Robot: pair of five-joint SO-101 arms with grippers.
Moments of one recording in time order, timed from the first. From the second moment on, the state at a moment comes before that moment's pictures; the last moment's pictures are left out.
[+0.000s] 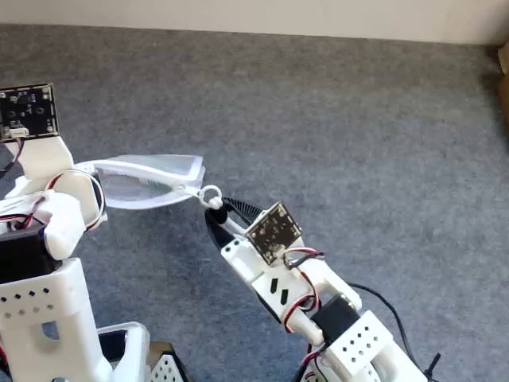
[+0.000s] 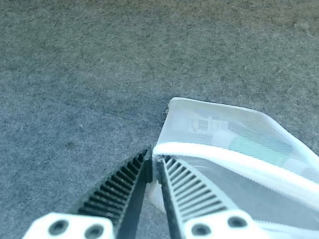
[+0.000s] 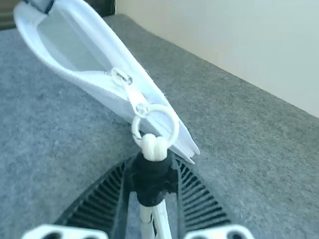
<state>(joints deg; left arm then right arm) -18.2 -43.8 24.8 78.5 4.1 -43.0 -75.8 80.2 16.6 9.6</state>
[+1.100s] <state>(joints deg) 2.2 -42.8 20.1 78.7 4.2 -55.0 -76.9 87.6 22.4 26.1</state>
